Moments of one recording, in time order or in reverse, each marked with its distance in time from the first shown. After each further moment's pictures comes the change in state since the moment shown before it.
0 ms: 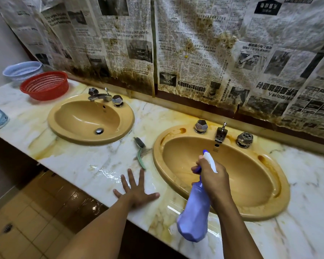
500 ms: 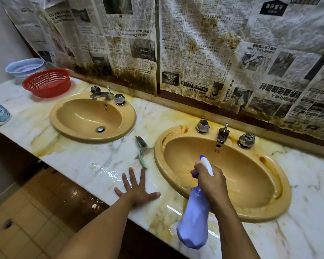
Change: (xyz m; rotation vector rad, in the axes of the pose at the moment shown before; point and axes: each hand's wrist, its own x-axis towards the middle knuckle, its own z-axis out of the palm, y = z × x) left_hand 0.000 -0.001 0.000 -0.010 -0.007 0.002; right_hand 0.000 0.011 0.007 -0.092 -0.060 -0.007
